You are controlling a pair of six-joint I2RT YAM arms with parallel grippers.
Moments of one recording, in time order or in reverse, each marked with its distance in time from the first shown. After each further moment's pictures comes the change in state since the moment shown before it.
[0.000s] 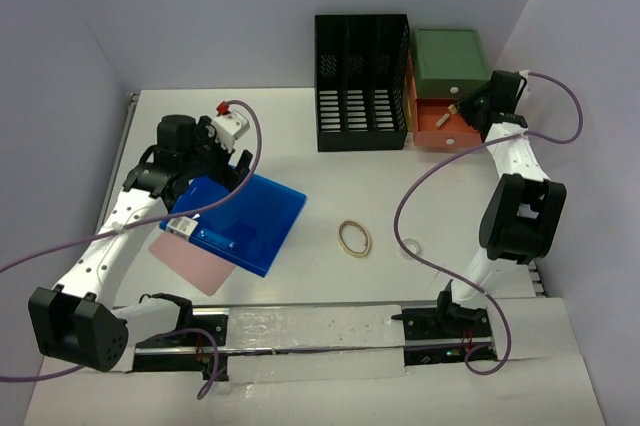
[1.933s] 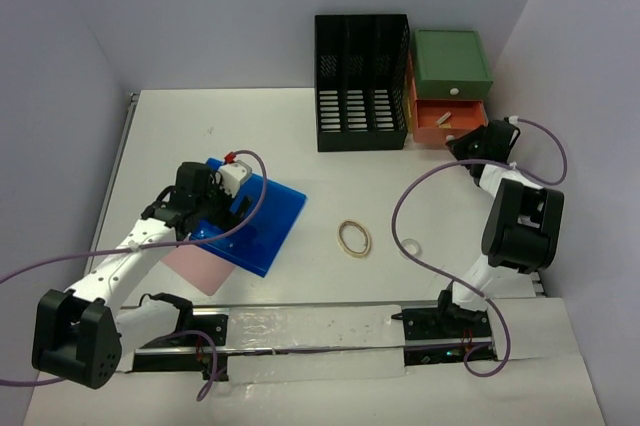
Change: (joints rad) left arm -0.047 -0.087 -0.389 0.077 -0.176 -0.035; right arm -0.073 -0.065 -0.476 0.383 -0.151 -0.028
